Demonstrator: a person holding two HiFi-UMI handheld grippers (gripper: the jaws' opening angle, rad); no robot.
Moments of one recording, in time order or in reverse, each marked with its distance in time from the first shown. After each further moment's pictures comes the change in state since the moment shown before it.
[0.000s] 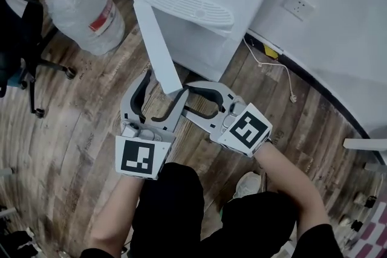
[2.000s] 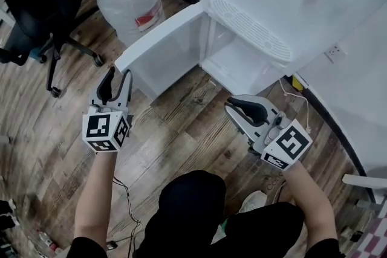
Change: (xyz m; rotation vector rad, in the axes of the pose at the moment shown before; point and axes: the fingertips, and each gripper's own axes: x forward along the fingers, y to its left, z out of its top) left arm -0.108 0.245 -0.059 -0.059 0.081 0.428; right arm 0.017 -0.007 0.036 0.008 0.011 0.022
